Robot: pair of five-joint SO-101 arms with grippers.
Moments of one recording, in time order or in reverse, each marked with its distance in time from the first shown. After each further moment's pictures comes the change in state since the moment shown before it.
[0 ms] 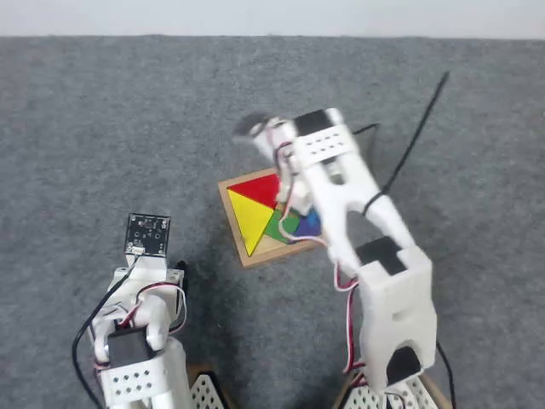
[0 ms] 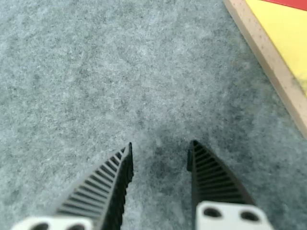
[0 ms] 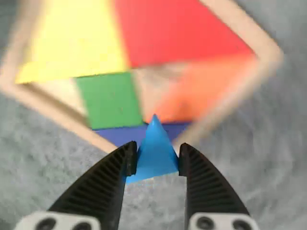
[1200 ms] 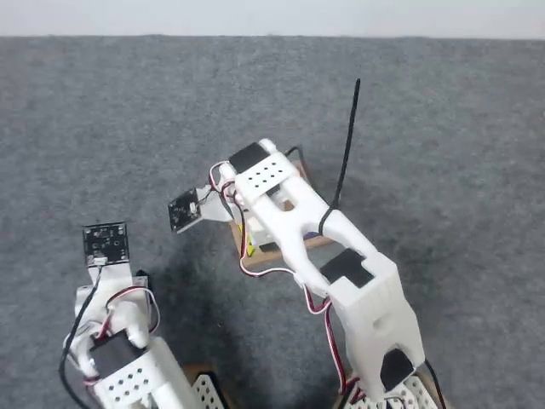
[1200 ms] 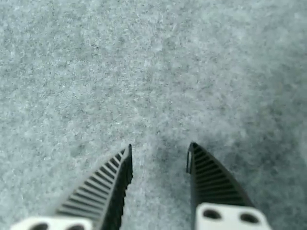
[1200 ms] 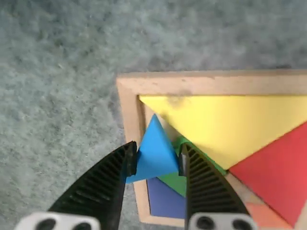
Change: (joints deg) left arm -19.1 0.0 0.0 -0.1 -5.9; right arm -13.0 3.3 1.9 -0.1 29.5
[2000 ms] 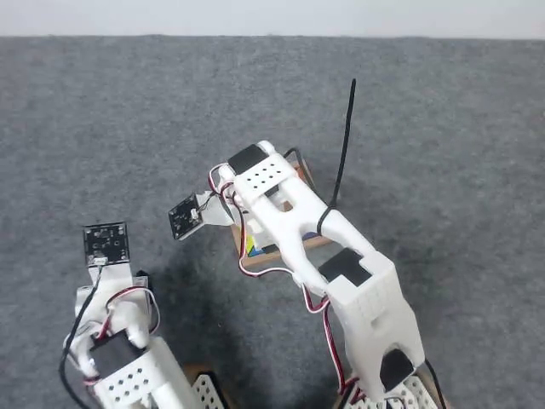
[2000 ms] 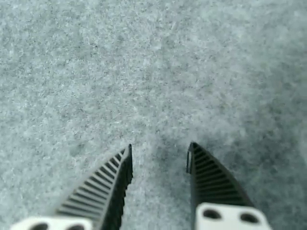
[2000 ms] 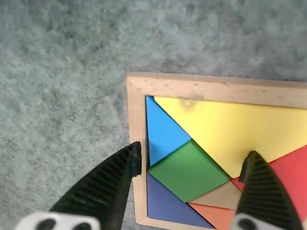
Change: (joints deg) left arm 0.0 0.0 0.0 0.1 0.0; right arm -0.1 0.5 -0.1 0.4 3.2
